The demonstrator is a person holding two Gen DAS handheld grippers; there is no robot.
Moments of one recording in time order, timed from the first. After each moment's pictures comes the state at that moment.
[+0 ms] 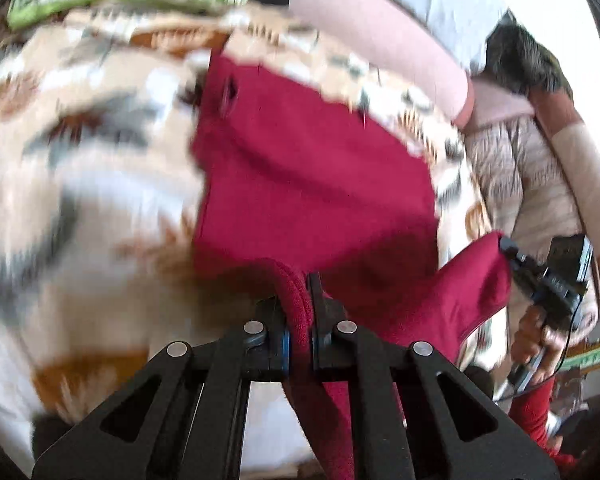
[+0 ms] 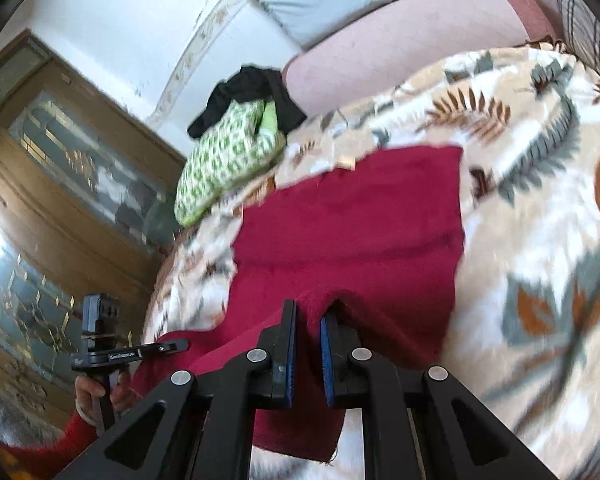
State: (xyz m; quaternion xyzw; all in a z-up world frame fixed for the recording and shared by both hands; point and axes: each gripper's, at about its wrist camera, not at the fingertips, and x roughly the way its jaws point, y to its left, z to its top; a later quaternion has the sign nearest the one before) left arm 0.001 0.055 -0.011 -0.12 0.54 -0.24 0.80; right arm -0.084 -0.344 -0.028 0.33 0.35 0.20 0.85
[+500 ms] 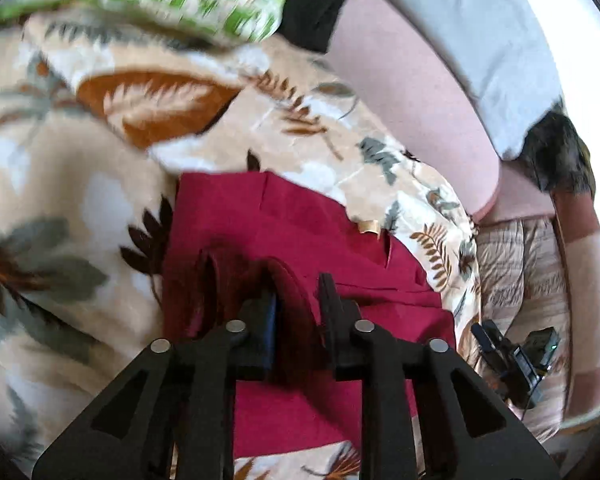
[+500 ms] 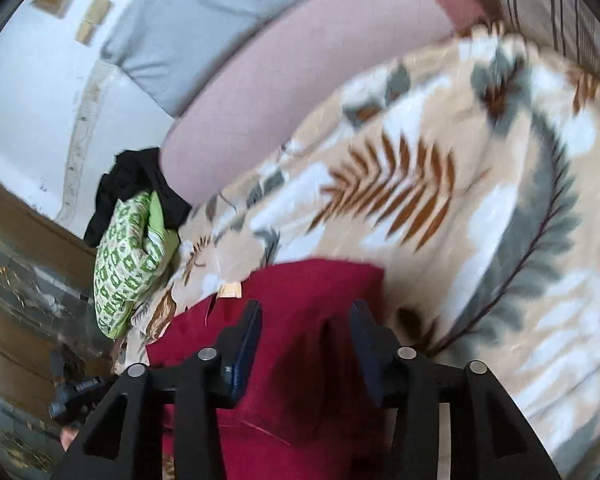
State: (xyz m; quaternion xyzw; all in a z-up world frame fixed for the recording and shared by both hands) left arm 0.177 0.031 -0.028 -0.20 0.53 -0.22 0.79; right arm 0.044 -0.421 -0.055 0.36 0.36 0.05 0.86
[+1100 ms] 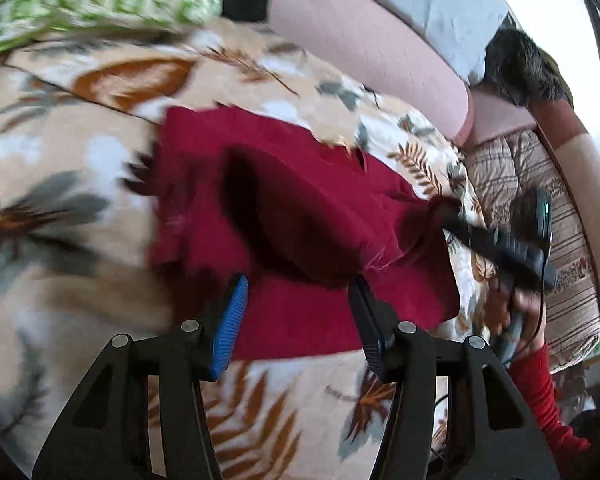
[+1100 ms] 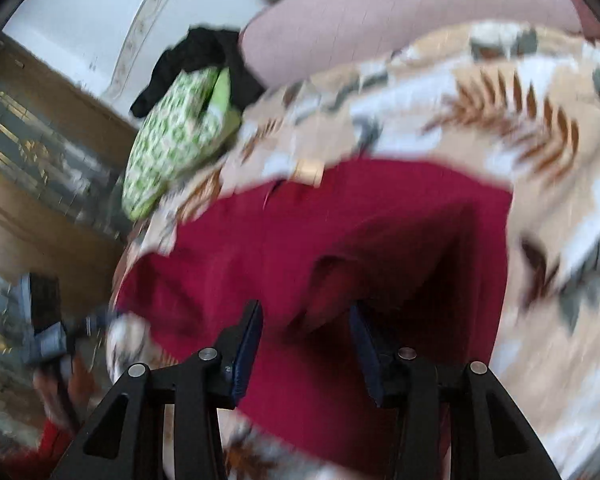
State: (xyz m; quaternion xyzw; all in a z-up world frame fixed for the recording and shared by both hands) left arm 0.099 0.003 -0.034 -0.11 0.53 -0.28 0.79; right arm 0.084 -0.343 -0.070 0.29 0.42 0.18 0.84
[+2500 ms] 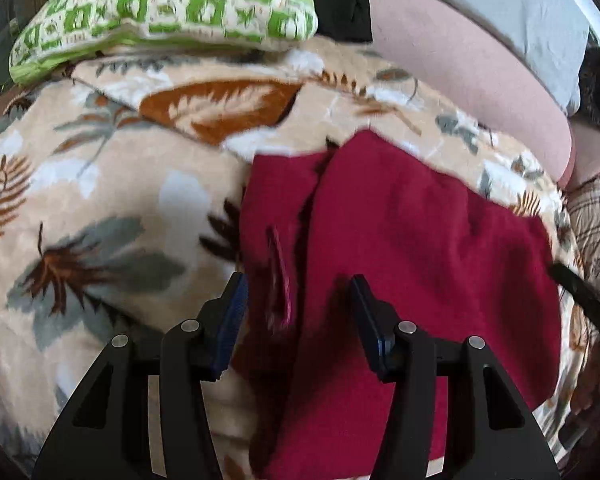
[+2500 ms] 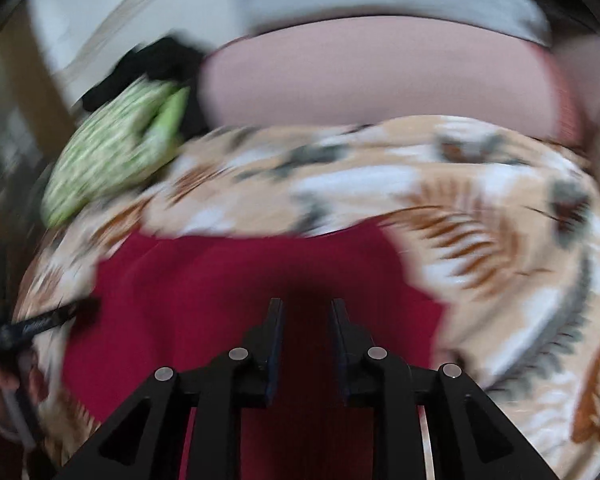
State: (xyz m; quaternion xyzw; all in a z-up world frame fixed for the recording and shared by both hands) left arm 0.143 0.025 -0.071 -0.05 0.51 -0.10 0.85; right arm 0.106 -0.286 -0.044 0.12 0.41 0.09 0.90
